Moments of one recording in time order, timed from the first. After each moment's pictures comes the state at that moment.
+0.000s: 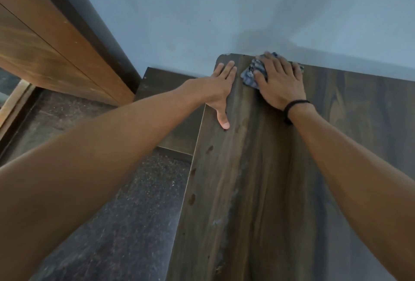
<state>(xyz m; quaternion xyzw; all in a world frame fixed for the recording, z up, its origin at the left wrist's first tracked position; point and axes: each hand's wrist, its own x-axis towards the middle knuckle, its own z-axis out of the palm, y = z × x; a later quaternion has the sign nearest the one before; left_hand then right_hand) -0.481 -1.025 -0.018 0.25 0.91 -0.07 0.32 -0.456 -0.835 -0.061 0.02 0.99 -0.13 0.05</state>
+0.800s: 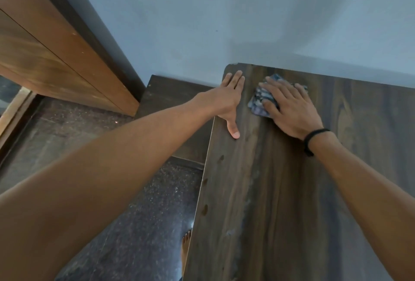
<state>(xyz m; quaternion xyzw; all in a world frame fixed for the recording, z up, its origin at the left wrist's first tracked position) -0.477 -1.029 -0.017 0.27 0.91 -0.05 0.32 -0.414 -0.825 -0.063 -0.06 0.99 -0.11 0.06</state>
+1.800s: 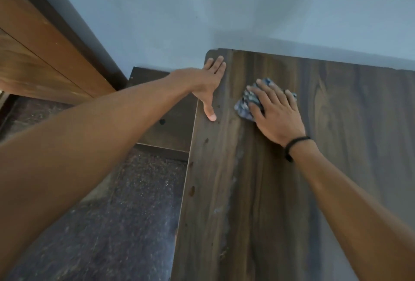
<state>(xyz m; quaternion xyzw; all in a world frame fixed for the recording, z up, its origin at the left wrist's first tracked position) -0.490 -1.038 -0.016 0.30 0.89 -0.09 0.33 -0.351 -0.843 -0.061 0.02 0.99 -0.13 0.06</state>
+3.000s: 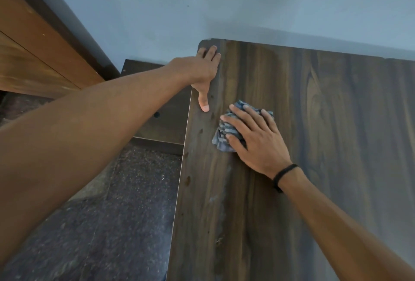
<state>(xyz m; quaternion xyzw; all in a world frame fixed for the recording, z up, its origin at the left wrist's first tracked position) -0.481 -1.021 -0.016 0.26 0.91 -0.15 0.29 -0.269 -0.875 -0.064 -0.08 0.99 -0.10 0.07</state>
